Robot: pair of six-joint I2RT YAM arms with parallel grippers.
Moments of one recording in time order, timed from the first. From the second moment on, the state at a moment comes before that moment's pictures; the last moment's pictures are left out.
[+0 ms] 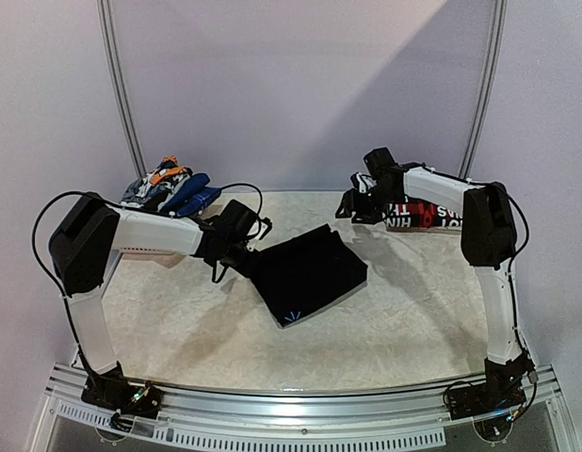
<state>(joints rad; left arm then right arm) -0.67 1.92 1.19 -0.23 -0.20 0.02 0.42 2.32 2.00 -0.64 -0.33 0.45</state>
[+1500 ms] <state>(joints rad) -0.70 1.87 1.11 0.09 0.00 -0.08 0.51 1.77 1.13 -0.16 -0.59 0.44</state>
